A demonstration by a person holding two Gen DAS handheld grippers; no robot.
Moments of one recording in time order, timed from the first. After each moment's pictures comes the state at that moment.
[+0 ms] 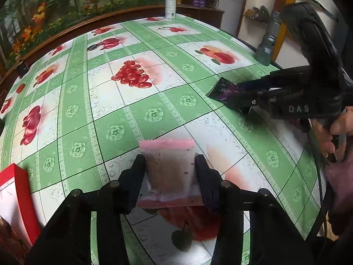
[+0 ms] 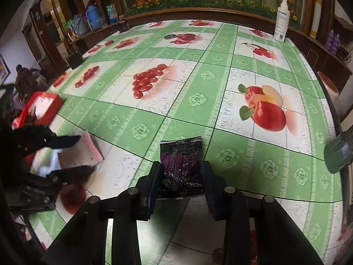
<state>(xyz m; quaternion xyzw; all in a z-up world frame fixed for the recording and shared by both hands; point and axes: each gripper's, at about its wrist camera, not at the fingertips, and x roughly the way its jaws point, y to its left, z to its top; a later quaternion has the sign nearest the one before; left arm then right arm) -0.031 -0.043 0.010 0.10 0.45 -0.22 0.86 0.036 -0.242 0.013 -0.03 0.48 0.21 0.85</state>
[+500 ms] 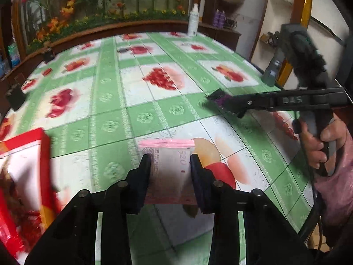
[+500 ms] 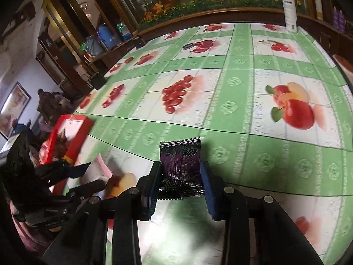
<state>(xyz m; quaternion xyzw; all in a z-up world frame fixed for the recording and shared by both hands) -0.070 0.001 0.031 0.04 0.41 -0.18 0.90 0.035 -0.228 0.022 0.07 0.47 0.27 0.84</state>
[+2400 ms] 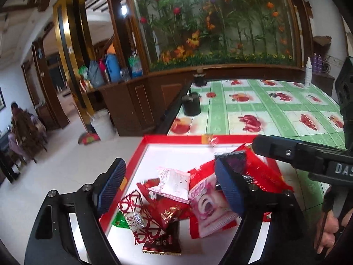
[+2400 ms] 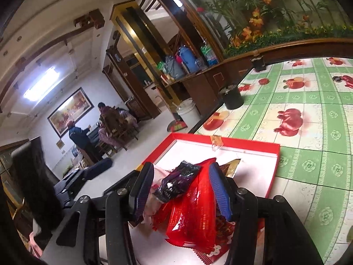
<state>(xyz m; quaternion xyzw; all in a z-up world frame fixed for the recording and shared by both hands) -0.162 0.214 0.079 0.06 0.26 0.17 0.95 -0.051 0.051 0.059 0.14 0.31 0.46 0.82</state>
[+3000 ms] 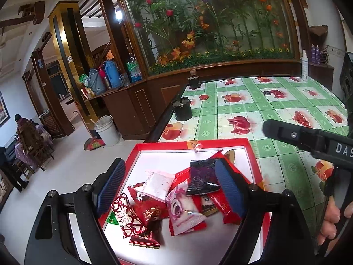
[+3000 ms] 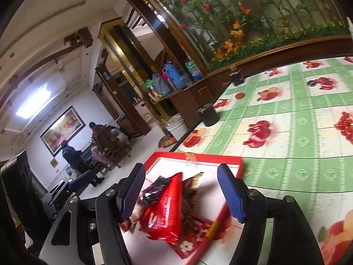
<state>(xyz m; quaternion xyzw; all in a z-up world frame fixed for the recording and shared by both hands) -0.153 0.173 0.096 0.09 0.27 0.18 0.94 -0.037 -0.008 0.069 0.17 0.30 0.42 0.84</state>
